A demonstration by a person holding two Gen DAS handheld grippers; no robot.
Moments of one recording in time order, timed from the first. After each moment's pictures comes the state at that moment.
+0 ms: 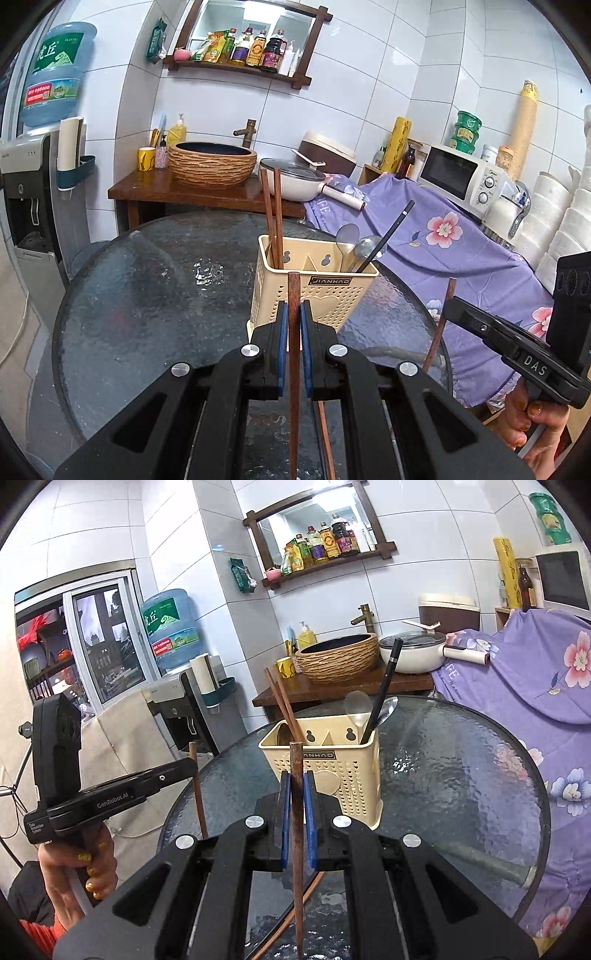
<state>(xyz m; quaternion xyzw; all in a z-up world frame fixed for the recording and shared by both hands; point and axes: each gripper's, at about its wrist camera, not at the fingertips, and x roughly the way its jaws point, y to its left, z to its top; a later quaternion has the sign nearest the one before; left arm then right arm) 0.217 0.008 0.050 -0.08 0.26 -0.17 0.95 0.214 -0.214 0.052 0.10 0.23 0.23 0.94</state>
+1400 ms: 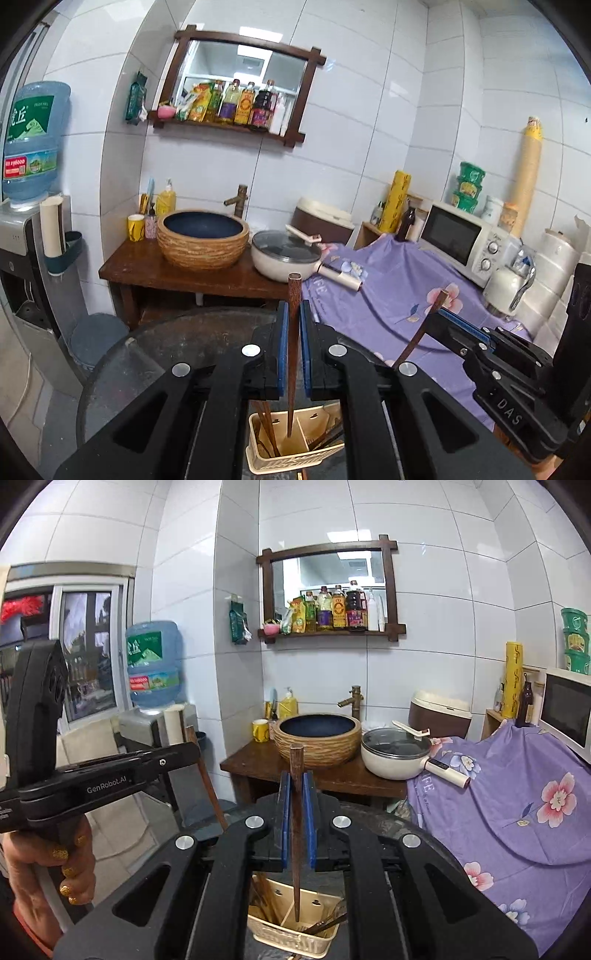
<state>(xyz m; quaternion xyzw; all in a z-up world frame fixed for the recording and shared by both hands) 0.327 -0.003 0.205 -0.08 0.20 -0.16 0.96 0.323 -0.173 0.206 0.00 0.16 0.16 0.97</state>
